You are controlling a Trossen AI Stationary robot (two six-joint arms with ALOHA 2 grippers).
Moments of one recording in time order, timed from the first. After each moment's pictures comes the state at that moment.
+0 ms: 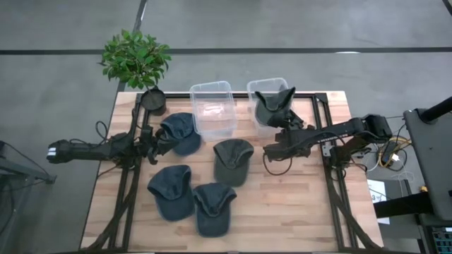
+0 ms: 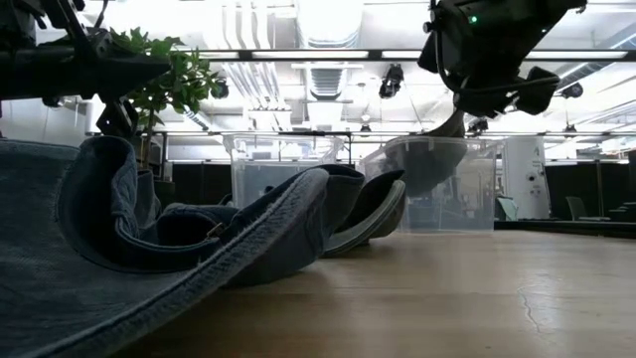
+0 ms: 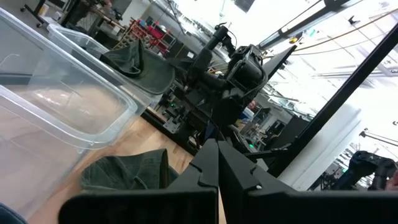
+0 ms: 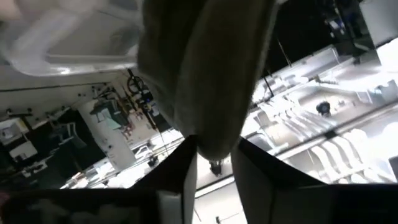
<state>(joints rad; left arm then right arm) 0.00 0.22 0.01 0.32 -0.14 -0.65 0.07 1.52 1.04 -1.35 1.37 -0.76</state>
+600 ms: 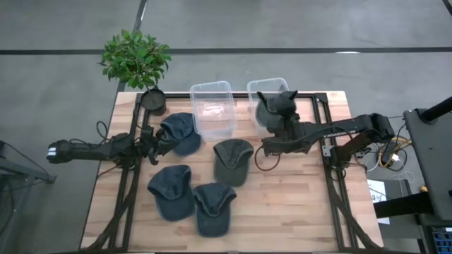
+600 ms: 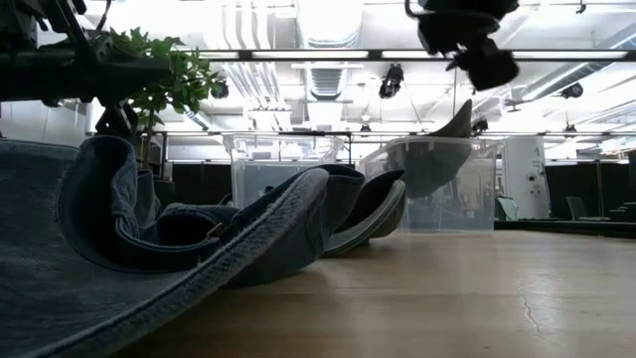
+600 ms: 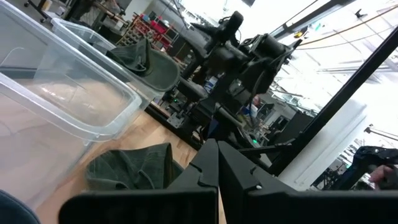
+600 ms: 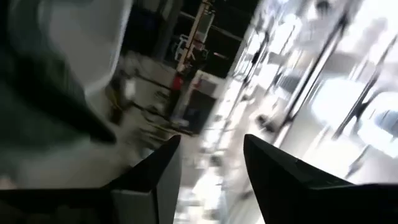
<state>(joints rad) 0.00 0.22 0.01 0.29 -0.14 -0.65 0.07 1.49 1.26 -1.35 1.48 -0.23</state>
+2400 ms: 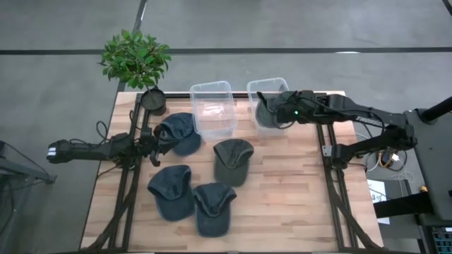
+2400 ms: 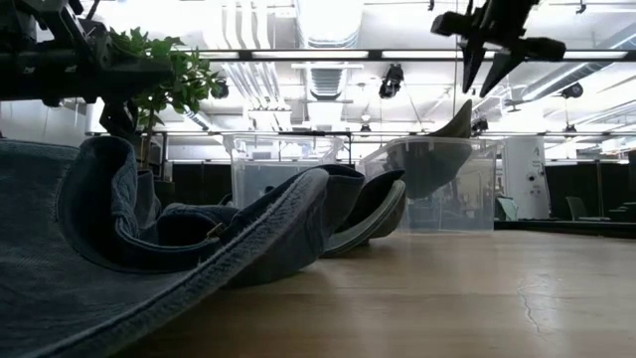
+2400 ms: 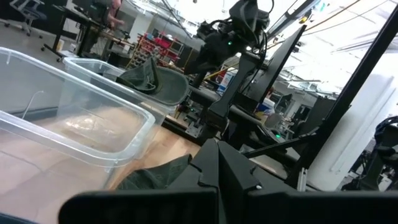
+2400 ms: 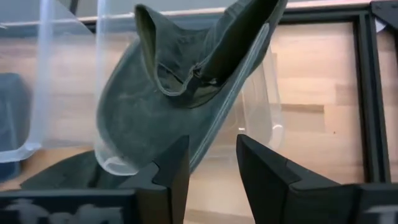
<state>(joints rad) 0.00 0.22 0.01 0.31 -0.17 -0.44 -0.26 1.20 1.25 -1.22 0.44 1.21</state>
